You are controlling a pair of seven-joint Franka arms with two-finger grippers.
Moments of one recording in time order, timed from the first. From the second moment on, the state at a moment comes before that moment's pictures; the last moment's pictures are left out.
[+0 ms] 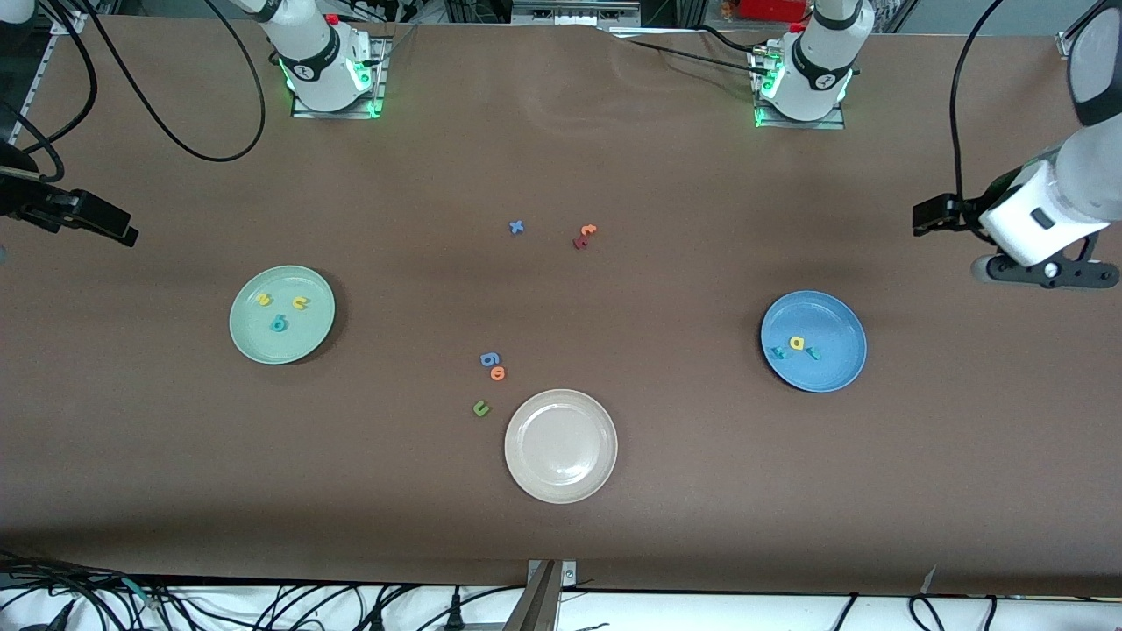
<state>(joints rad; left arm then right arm) 0.00 0.13 -0.05 -1.51 0.06 1.41 0.03 0.18 0.09 -0.21 -1.49 0.00 1.56 0.14</state>
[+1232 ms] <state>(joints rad) 0.04 0.11 -0.06 -1.52 0.01 1.44 0.01 0.13 0.03 -0.14 -1.48 -0.02 1.57 0.15</state>
